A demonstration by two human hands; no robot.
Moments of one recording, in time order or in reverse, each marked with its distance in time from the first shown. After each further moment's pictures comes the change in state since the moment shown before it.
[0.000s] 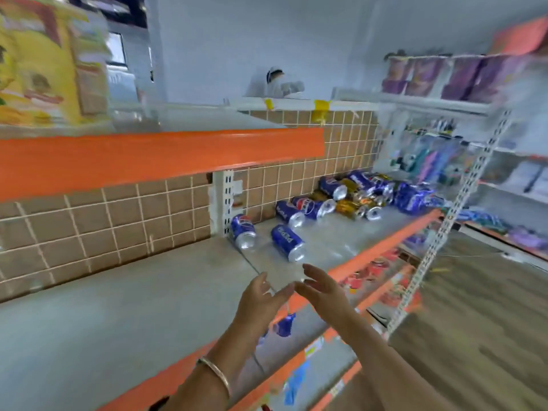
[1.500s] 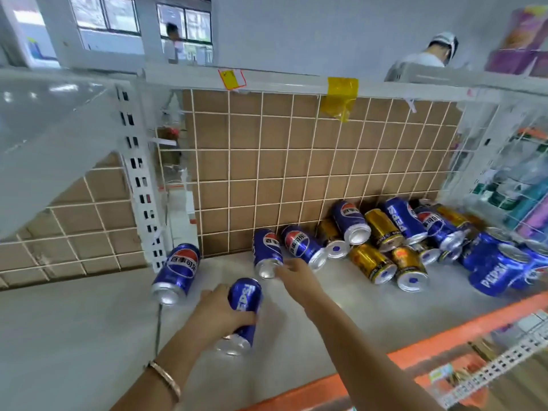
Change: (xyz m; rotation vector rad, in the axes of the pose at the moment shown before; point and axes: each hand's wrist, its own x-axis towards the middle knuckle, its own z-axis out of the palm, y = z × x) left_hand 0.244 0.036 0.108 0.599 0.220 -0.315; right_hand 0.327 0.022 -0.082 -0.293 -0.317 0.169
